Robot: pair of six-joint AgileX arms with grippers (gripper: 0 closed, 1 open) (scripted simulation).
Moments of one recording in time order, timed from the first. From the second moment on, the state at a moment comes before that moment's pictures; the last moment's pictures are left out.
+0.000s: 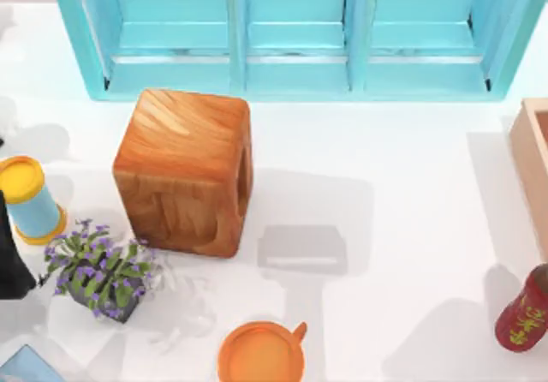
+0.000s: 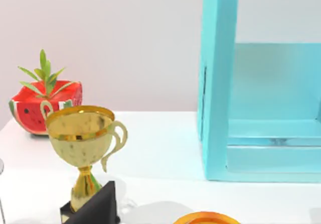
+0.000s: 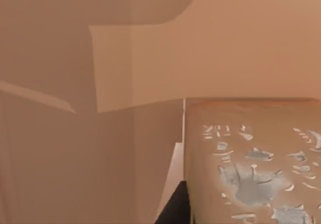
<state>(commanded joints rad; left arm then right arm) 0.00 0.00 0.00 0.00 0.00 0.00 -0.35 1.71 0.97 -0.83 0.00 -0.34</state>
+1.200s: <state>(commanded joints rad) 0.00 0.00 0.00 0.00 0.00 0.00 0.18 1.56 1.43 -1.43 0.00 0.19</state>
